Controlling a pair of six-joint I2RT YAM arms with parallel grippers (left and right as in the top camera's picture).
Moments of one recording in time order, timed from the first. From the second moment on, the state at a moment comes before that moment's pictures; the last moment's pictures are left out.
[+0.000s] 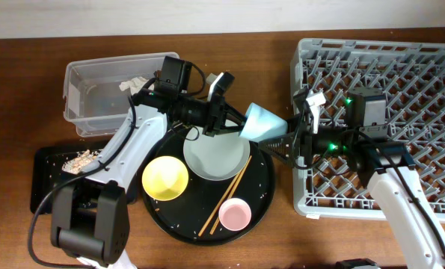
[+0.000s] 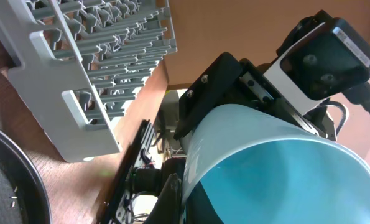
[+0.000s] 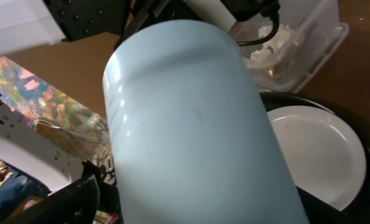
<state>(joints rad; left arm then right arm) -0.32 1.84 1.42 -0.59 1.36 -0.39 0.07 1.29 0.98 -0.45 -1.15 -0.03</state>
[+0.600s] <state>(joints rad) -0.32 1.84 1.42 -0.59 1.23 -0.38 0.08 1.29 0.98 -0.38 -1.10 -0.05</state>
